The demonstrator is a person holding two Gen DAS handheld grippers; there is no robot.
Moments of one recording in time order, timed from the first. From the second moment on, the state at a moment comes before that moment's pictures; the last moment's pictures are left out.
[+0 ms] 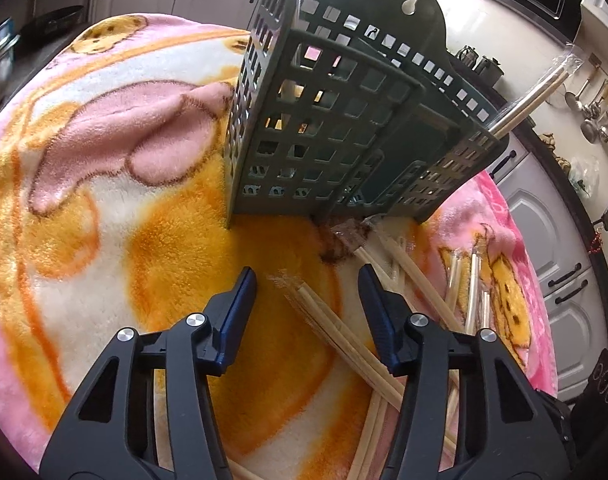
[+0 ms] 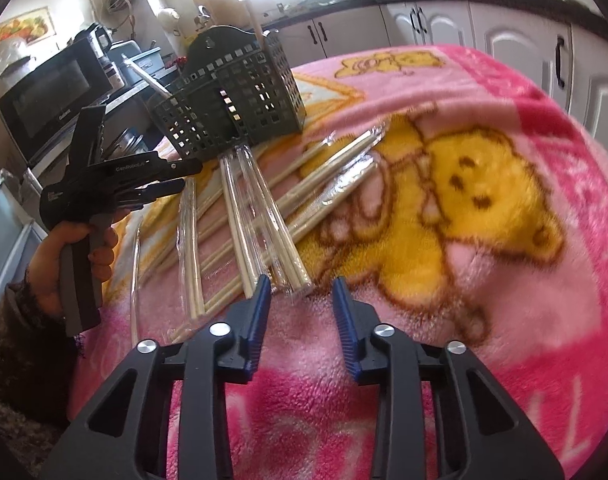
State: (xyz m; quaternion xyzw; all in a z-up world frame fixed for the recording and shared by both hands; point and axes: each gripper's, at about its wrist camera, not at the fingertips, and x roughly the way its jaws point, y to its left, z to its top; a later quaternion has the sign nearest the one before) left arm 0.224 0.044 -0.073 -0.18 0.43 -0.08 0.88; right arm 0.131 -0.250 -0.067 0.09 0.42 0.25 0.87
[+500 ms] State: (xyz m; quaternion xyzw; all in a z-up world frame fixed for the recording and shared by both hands) left arm 0.231 0.055 -0.078 -0.18 0.43 -0.07 0.88; right arm 0.123 -0.251 -0.037 0.07 0.37 0.25 0.89
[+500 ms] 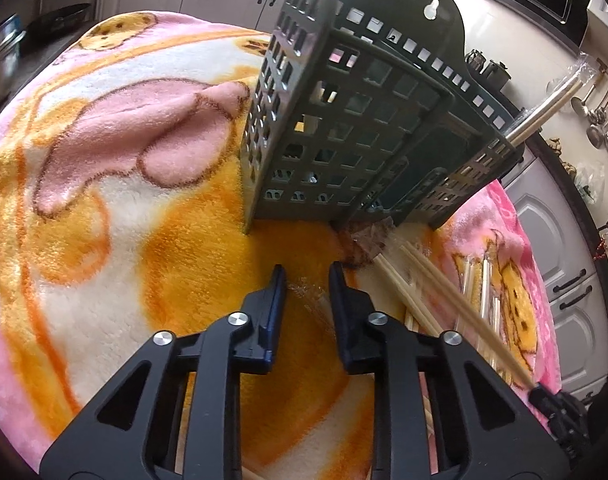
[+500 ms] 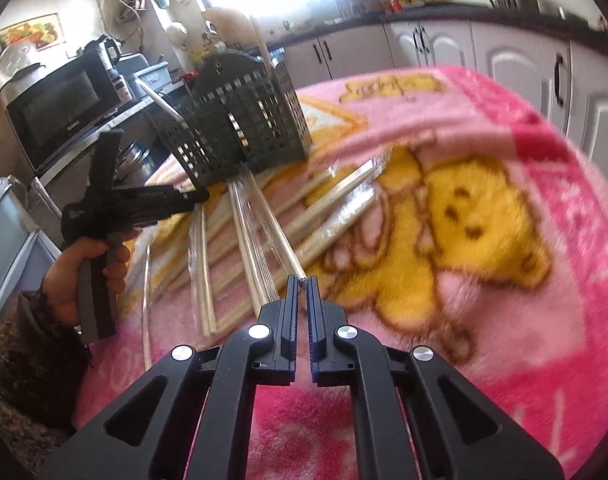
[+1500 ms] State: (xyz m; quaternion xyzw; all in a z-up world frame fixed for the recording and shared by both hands) left arm 0.194 0.039 0.081 -0.19 0.26 -0.21 0.92; right arm 0.143 -0.211 0.127 0.00 0.16 0.31 0.94
